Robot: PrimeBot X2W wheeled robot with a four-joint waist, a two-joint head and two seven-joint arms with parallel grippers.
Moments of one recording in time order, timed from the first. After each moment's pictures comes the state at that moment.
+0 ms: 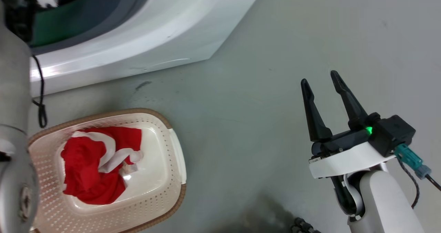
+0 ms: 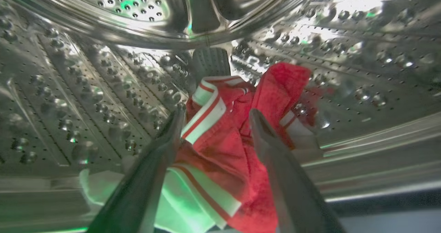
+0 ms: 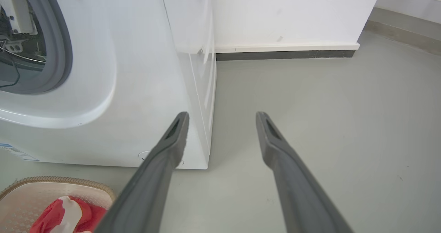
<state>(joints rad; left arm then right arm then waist) -1.32 0.35 -0.06 1.09 -0.16 -0.04 0.03 -0.29 -0.05 0.18 0.06 0.18 0.13 -0.23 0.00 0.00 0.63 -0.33</state>
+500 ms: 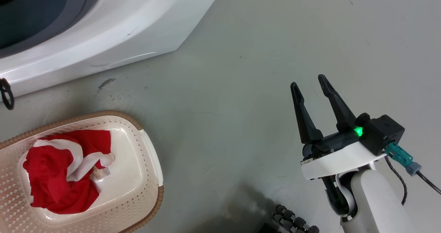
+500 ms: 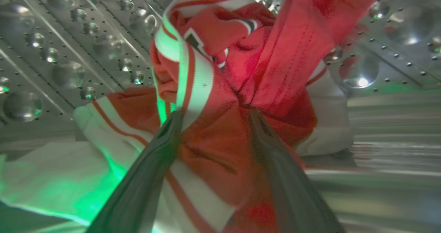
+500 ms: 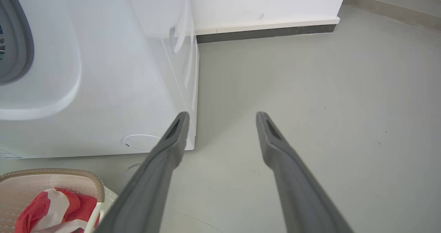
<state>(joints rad) -1.49 0.45 -0.08 1.23 -0.17 -0.04 0.46 -0.31 -0.05 0.23 0.13 0.26 0.13 -0.26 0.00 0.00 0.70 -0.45</state>
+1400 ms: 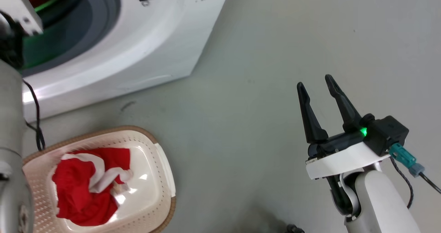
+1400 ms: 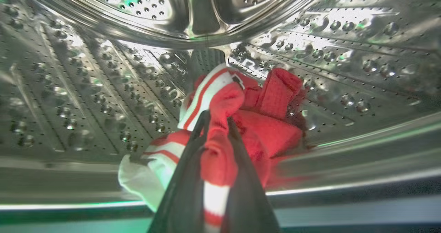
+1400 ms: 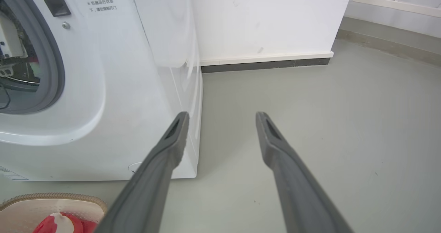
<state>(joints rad) -1.26 0.42 -0.05 1.11 -0.24 0.01 0.05 -0.31 -0.05 0.20 0.14 0.23 0.13 -0.26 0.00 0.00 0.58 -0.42</state>
